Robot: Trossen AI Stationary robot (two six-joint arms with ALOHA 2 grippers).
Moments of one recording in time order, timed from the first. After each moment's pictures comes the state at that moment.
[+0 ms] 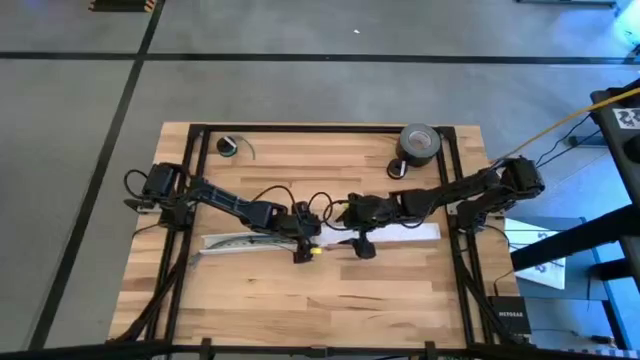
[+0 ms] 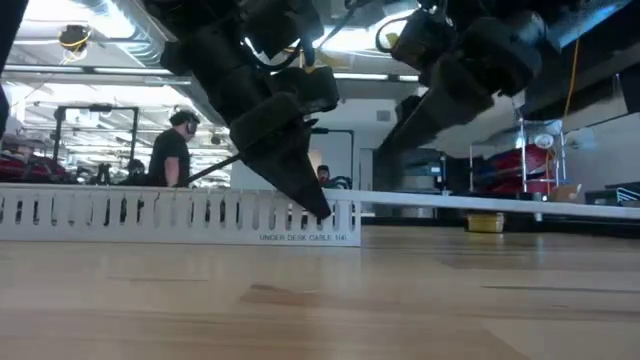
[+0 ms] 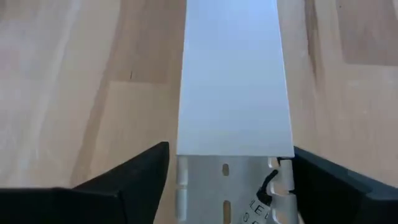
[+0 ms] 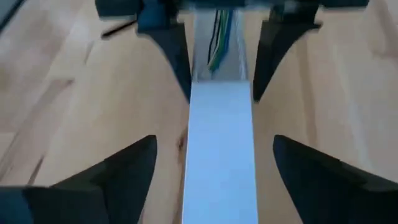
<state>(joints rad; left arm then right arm) -0.15 1.83 1.02 -0.09 -0.19 -0.16 0.11 1.51 0.82 -0.10 -0.07 0.04</state>
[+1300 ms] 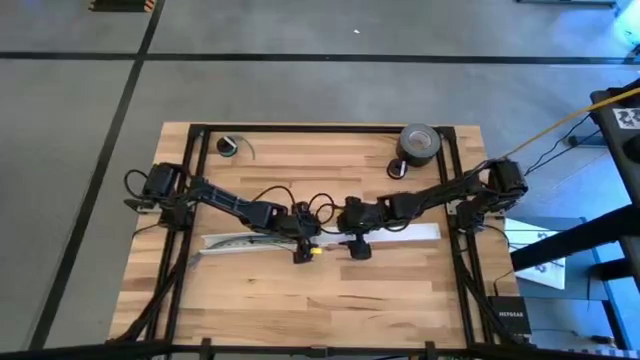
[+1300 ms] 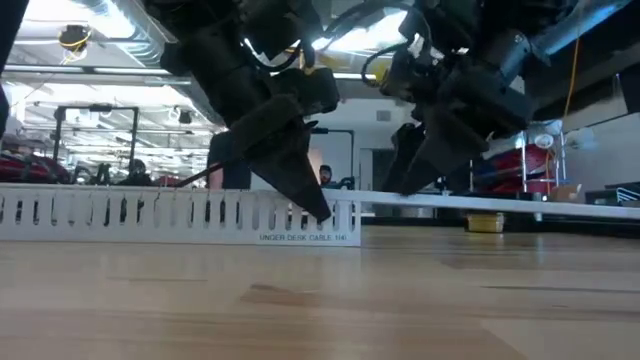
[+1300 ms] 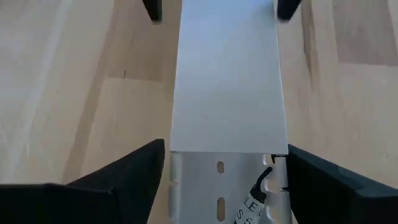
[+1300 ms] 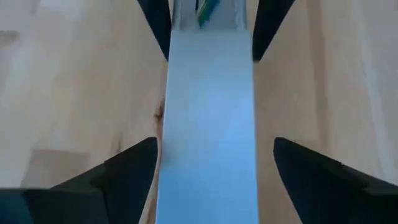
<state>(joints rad) -0.15 1.83 1.02 -0.09 -0.19 -0.16 0.11 1.66 0.83 -0.09 -0.02 0.02</state>
